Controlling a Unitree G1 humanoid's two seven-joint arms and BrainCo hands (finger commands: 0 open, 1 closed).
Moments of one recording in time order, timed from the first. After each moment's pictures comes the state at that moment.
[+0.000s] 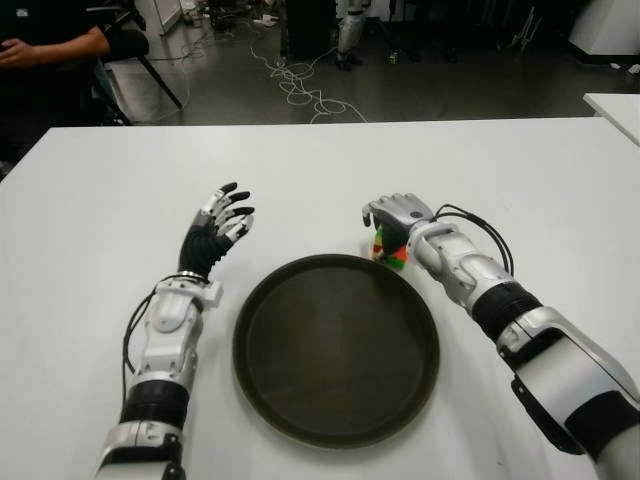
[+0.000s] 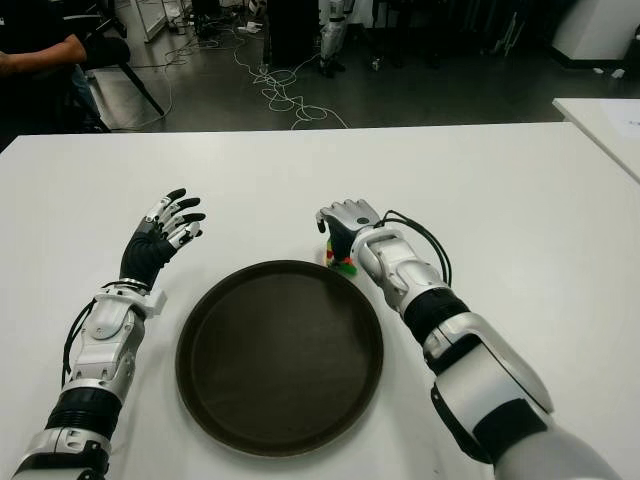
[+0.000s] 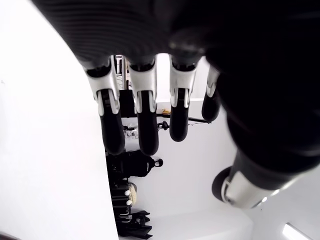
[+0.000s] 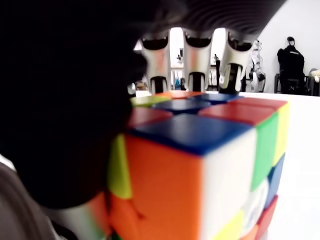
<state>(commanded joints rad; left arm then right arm) -0.32 0.08 0.11 0.57 -0.12 -0.37 -0.21 -0.81 -0.21 0.61 0.88 -0.86 -0.05 0.01</state>
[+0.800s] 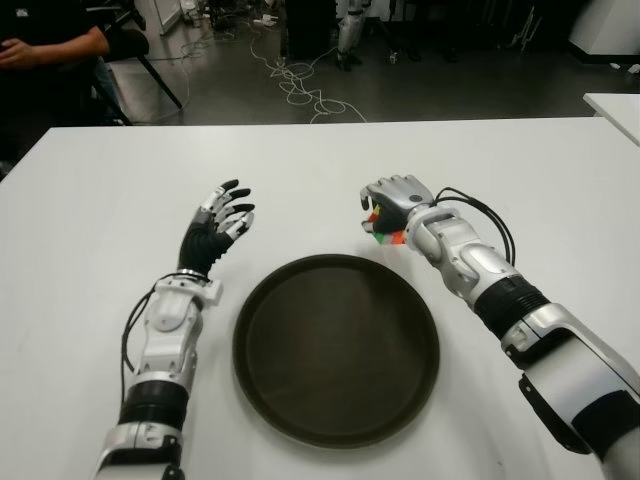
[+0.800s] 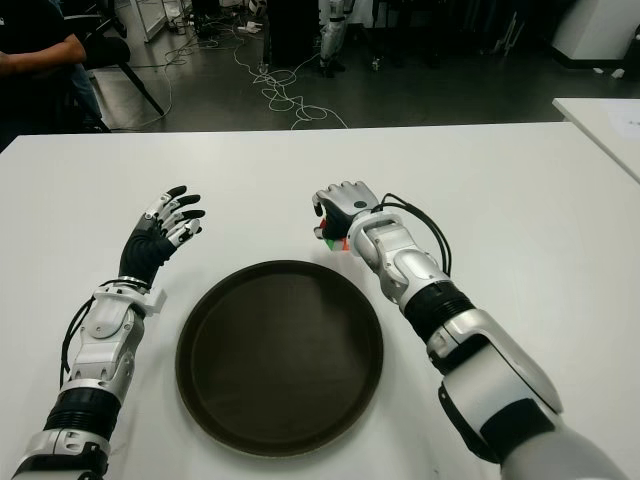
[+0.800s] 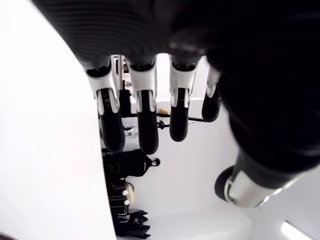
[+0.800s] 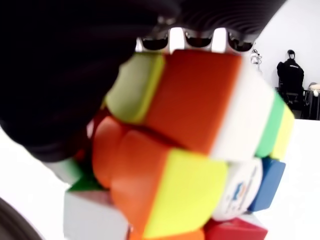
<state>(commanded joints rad) -0.31 0.08 0.10 0.54 -0.10 -0.35 -0.20 -0.78 -0.24 0.58 0.74 -0.84 0.05 0.04</state>
